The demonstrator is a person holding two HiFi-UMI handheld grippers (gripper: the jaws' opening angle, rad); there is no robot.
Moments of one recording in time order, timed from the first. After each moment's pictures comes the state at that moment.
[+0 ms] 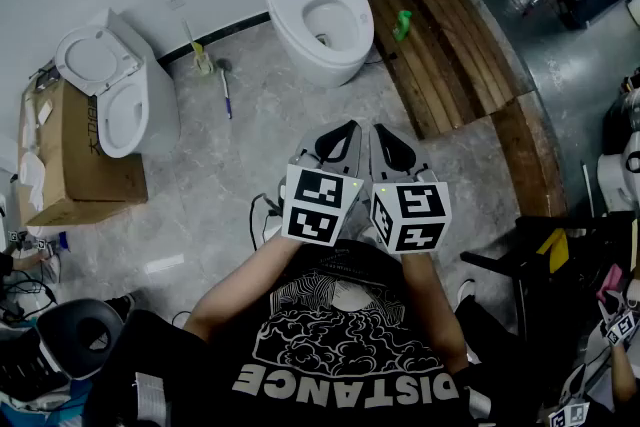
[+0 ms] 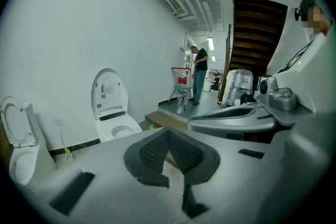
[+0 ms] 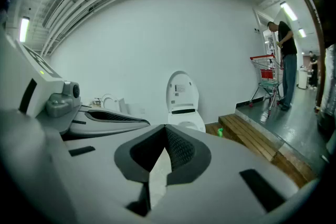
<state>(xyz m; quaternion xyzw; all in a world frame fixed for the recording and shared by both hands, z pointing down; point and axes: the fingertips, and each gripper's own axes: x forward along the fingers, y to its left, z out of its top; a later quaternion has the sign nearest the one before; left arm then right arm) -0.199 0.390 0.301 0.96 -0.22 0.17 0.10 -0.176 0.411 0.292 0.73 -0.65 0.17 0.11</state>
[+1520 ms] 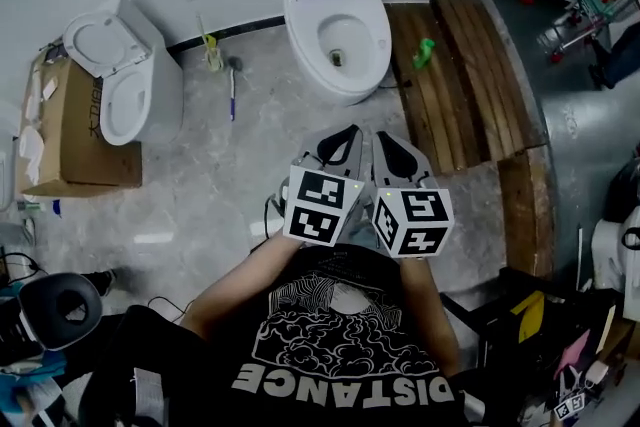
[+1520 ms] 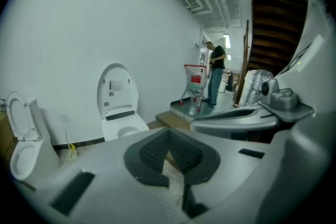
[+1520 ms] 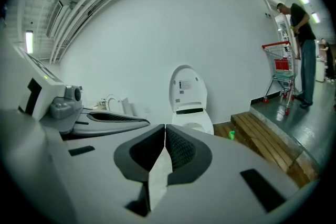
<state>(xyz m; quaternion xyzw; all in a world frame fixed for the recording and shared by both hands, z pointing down) -0.119 0.297 0.319 0.93 -0.29 0.18 0.13 -0.091 0.317 0.311 0.67 -0.70 0.21 0.11</state>
